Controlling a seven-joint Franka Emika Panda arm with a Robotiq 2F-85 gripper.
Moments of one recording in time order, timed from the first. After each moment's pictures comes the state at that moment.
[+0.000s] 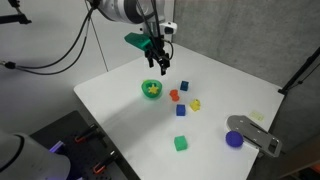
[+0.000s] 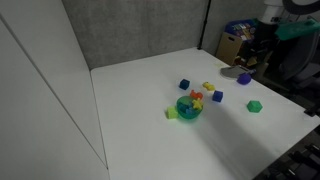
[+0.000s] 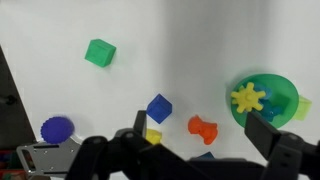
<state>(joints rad) -0.03 0.04 0.00 -2.15 -0.13 2.18 0.21</state>
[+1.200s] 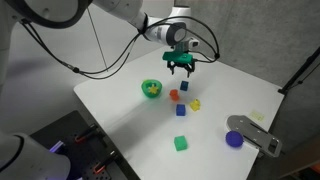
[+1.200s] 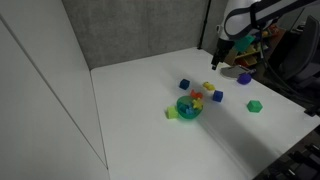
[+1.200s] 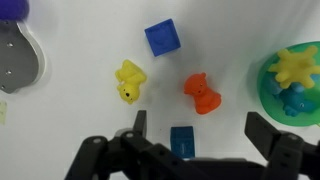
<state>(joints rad) -0.06 0.62 0.00 -1.60 -0.12 2.27 -0.30</state>
